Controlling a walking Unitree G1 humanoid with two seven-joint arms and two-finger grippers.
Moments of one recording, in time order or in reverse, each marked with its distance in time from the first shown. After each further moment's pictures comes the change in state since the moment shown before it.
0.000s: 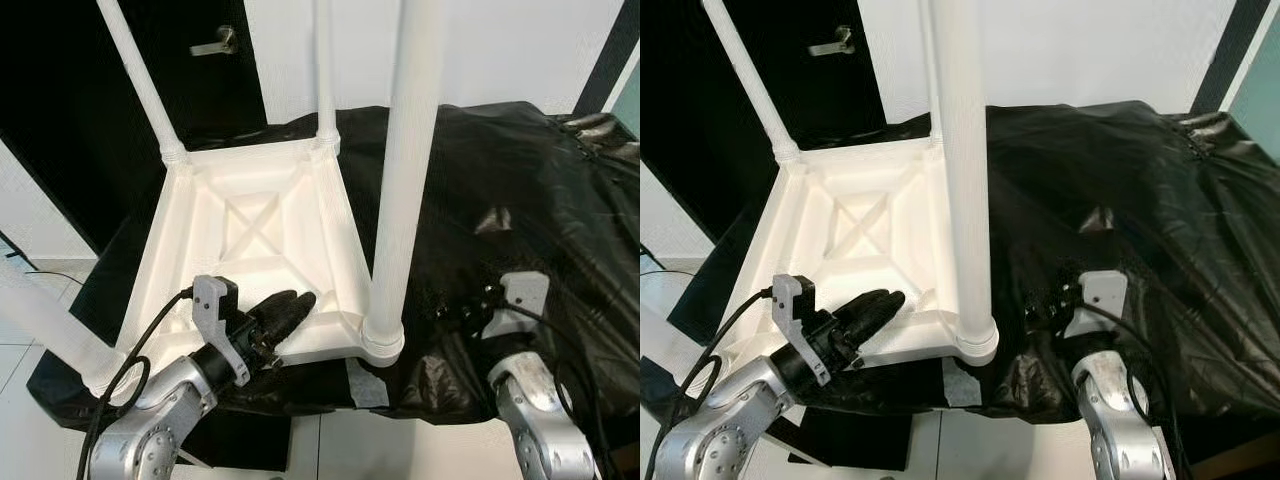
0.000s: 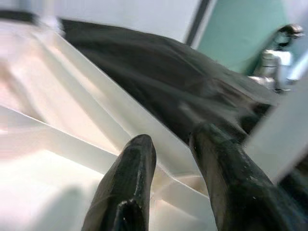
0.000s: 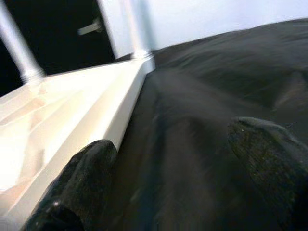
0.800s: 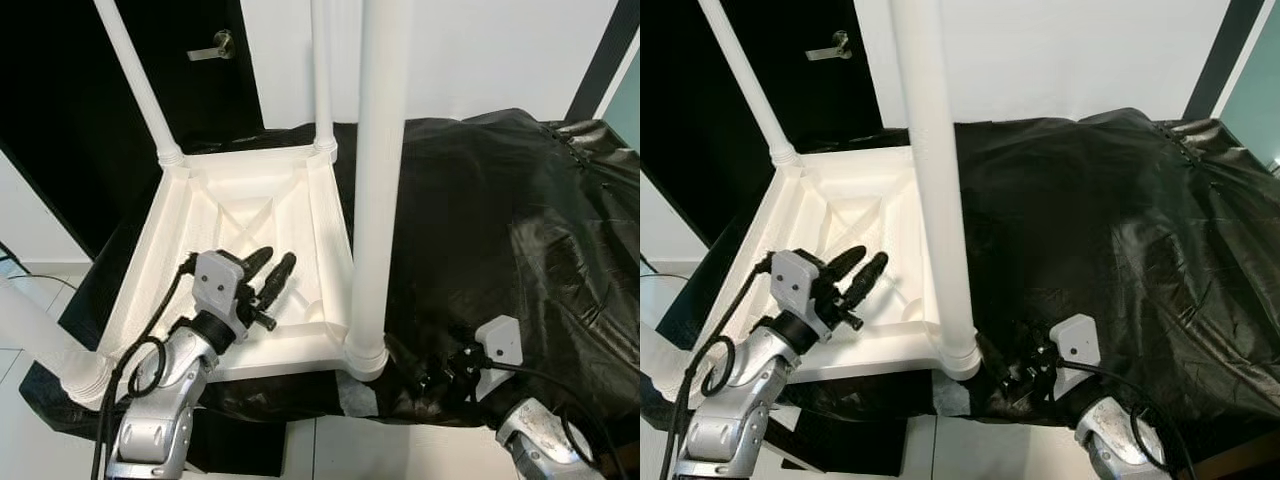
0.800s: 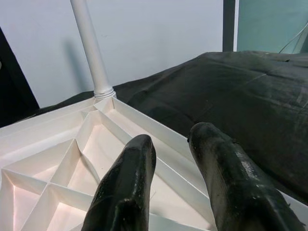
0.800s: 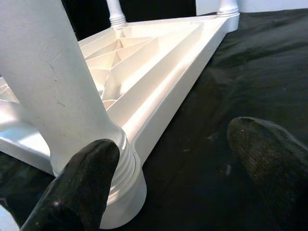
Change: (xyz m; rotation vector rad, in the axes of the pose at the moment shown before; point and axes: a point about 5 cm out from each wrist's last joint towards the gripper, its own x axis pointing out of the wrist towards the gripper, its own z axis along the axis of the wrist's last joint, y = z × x) left arm 0.018 0.017 0.014 0.431 -0.084 0.155; right arm -0.028 0.026 -0.004 -0.017 0.118 0.384
